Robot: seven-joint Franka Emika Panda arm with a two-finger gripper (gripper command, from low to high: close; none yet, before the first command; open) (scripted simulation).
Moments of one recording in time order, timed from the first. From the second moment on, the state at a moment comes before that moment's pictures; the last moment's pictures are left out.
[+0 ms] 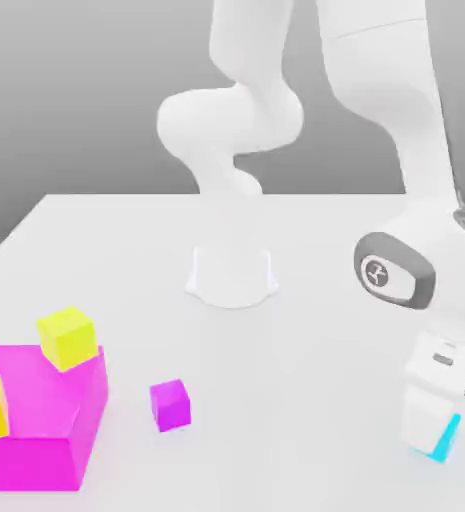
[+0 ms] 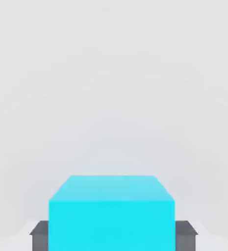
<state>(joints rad) 0.38 0.42 0.18 -2.45 -0.26 2.86 0.67</state>
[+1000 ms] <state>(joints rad) -0.28 0.19 -0.27 -2.28 0.09 2.46 0.80</state>
